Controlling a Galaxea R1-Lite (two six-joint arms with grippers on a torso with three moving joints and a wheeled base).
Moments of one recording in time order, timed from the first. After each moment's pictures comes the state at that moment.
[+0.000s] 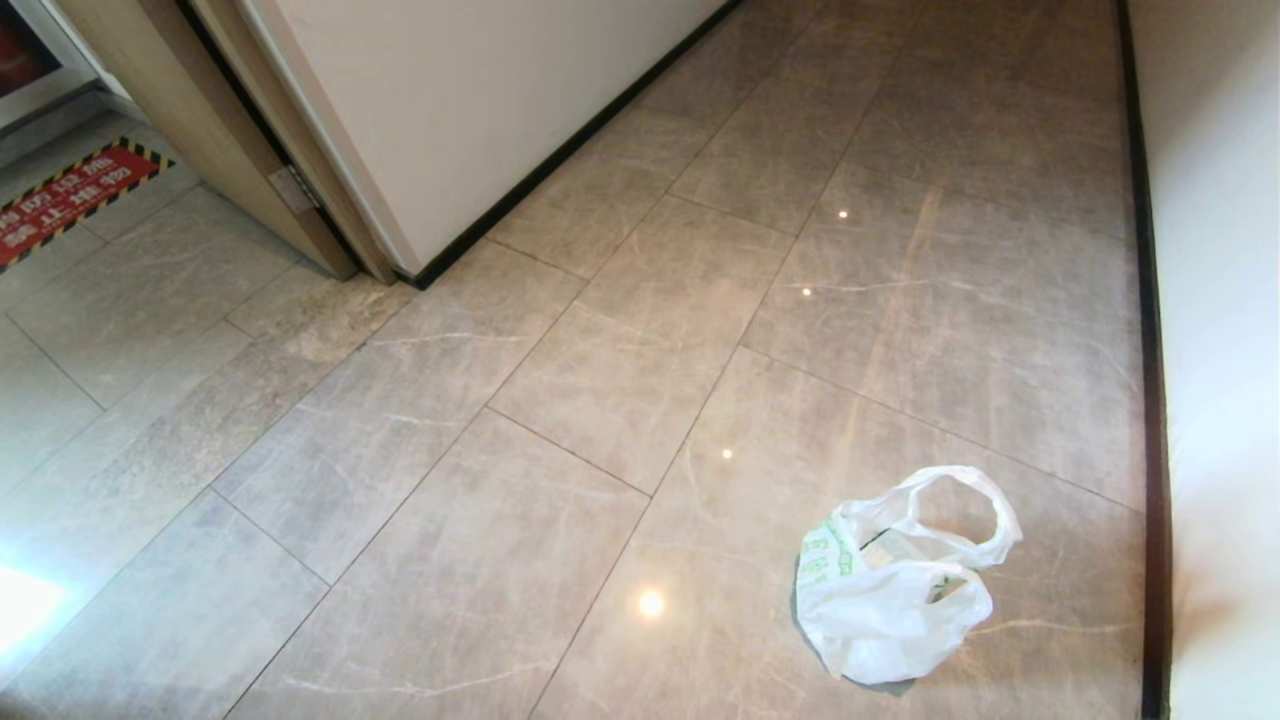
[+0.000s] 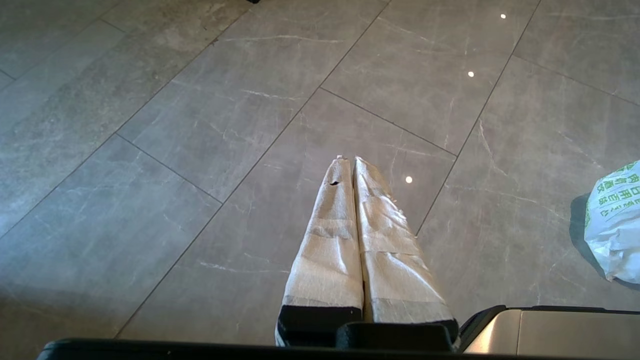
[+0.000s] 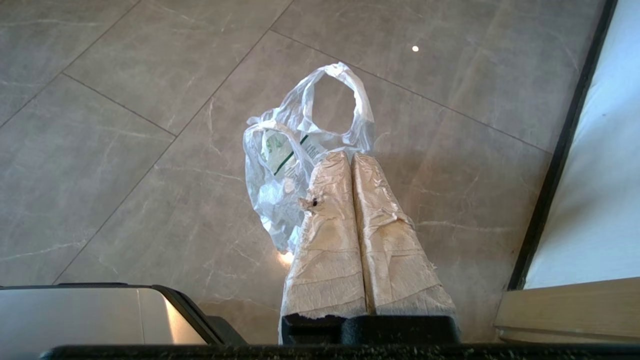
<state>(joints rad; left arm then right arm) 0.00 0.00 0.00 0.00 0.00 -0.01 -0.01 0.00 -0.02 0.04 0.00 -0.03</state>
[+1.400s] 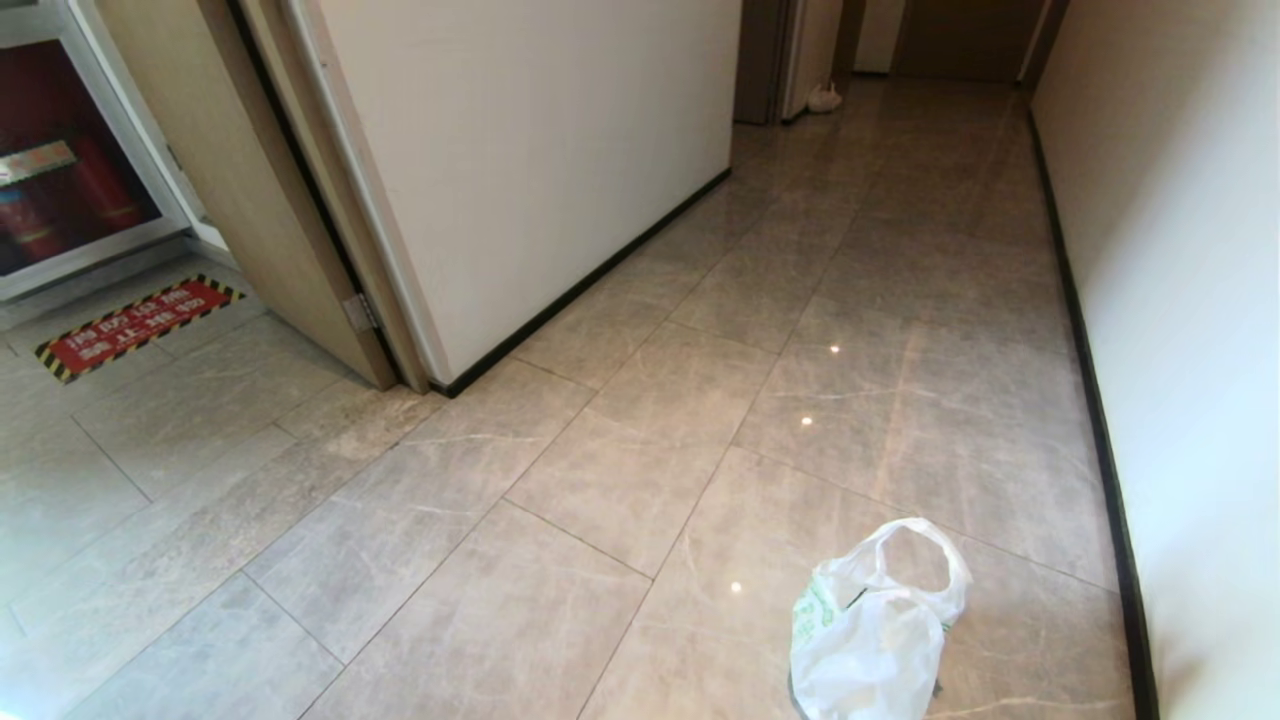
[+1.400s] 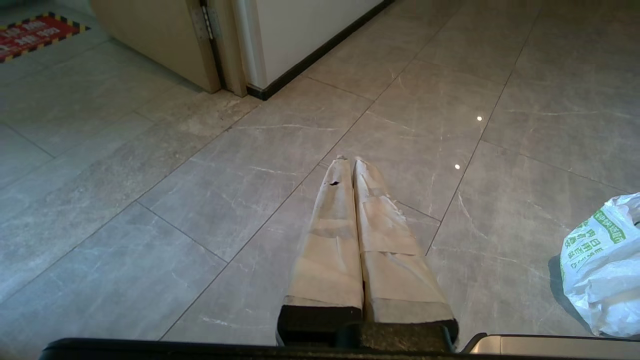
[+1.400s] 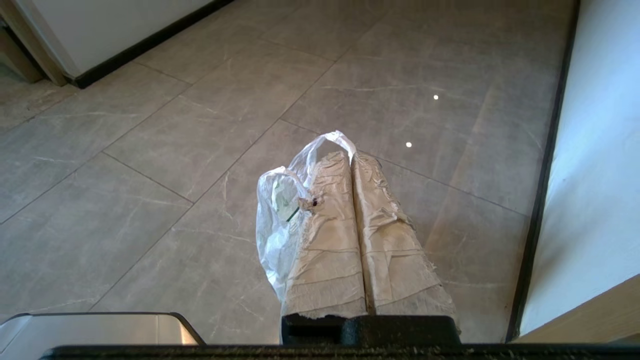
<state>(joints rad) 0.00 0.00 0.00 0.00 0.00 -0.01 -0.01 0.00 -0.02 0.04 0.00 -0.03</state>
